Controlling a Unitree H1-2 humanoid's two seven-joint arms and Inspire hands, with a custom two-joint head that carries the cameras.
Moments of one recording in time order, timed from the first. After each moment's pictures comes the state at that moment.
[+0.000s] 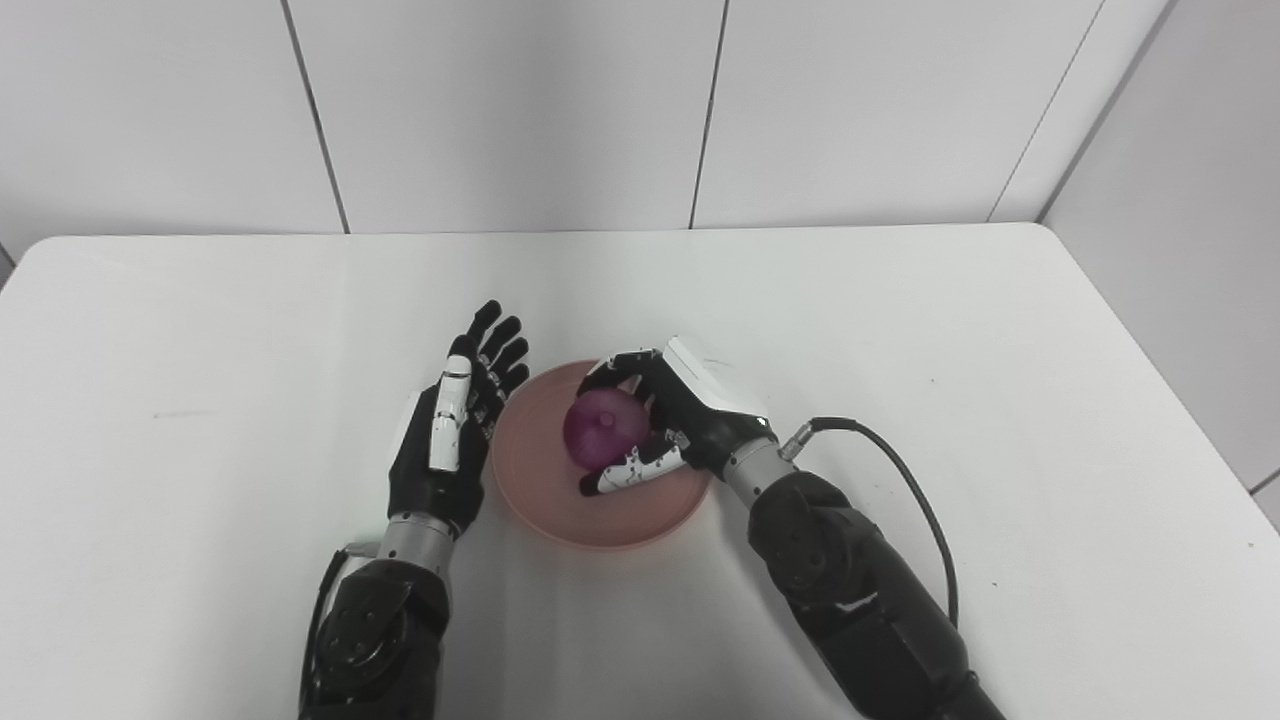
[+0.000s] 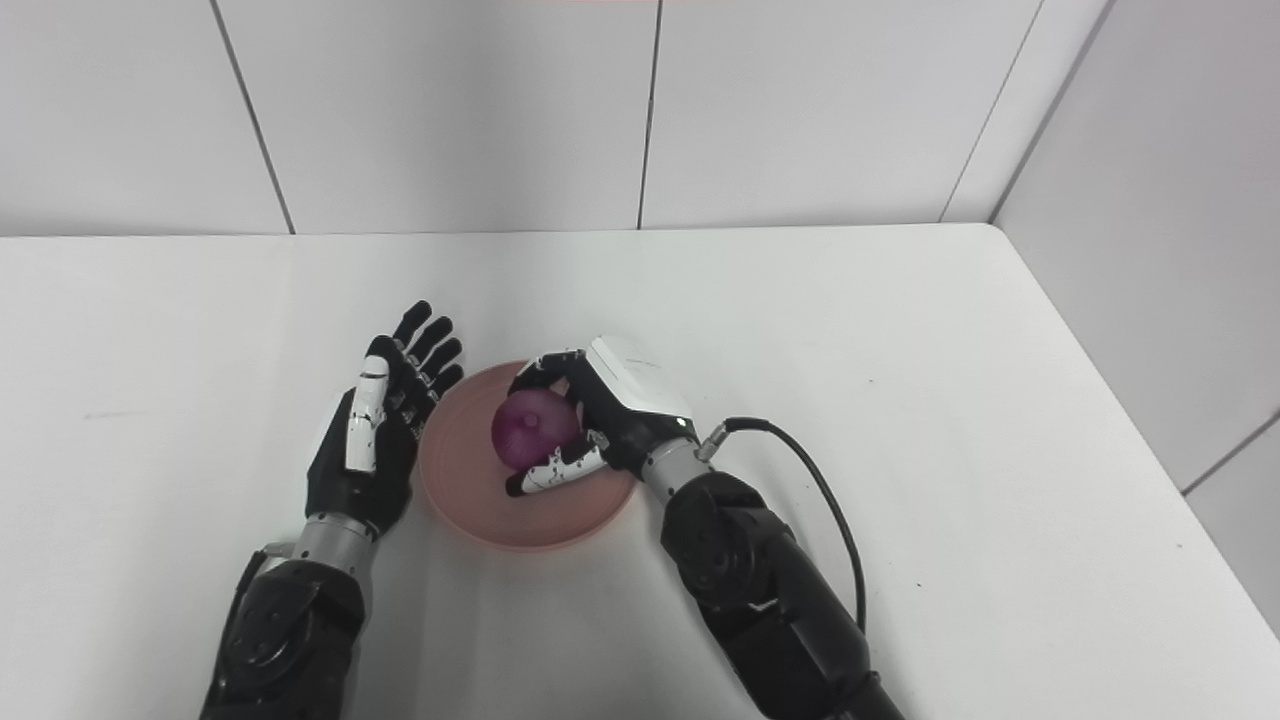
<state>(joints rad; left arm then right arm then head) -0.20 -0.12 -0.05 0.17 -0.19 -0.02 -0.15 -0.35 -0.21 0.38 -0.05 -0.68 0.23 0.17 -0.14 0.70</state>
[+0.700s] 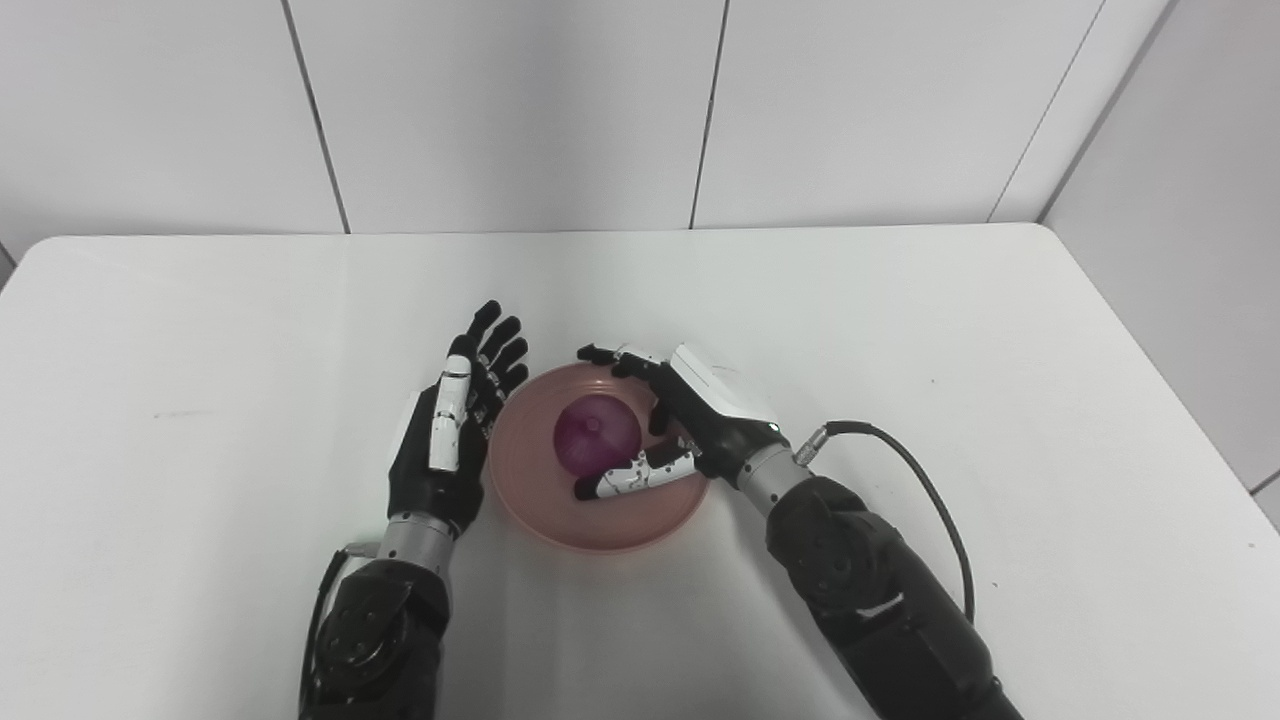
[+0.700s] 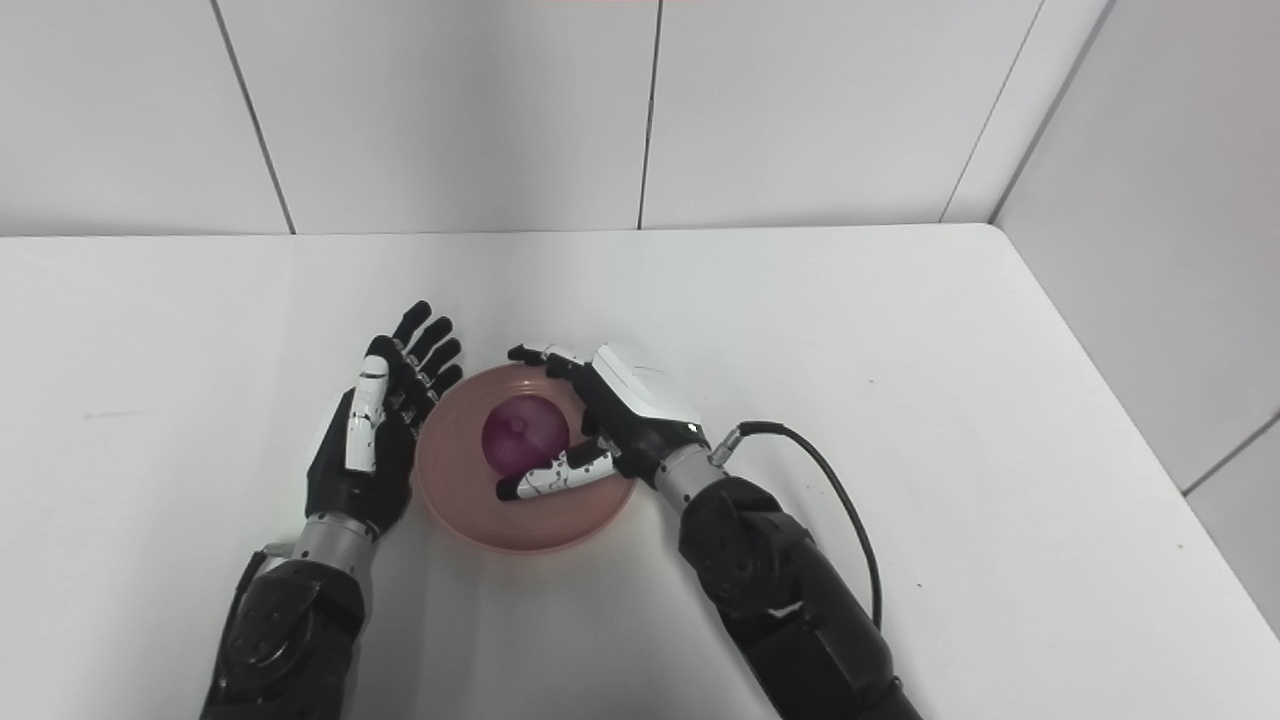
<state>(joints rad) -0.20 -0.12 -0.05 0.17 -0.19 -0.02 -0.15 -0.33 -0.25 0.38 -0.10 -0.62 0.20 0.21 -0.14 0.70</state>
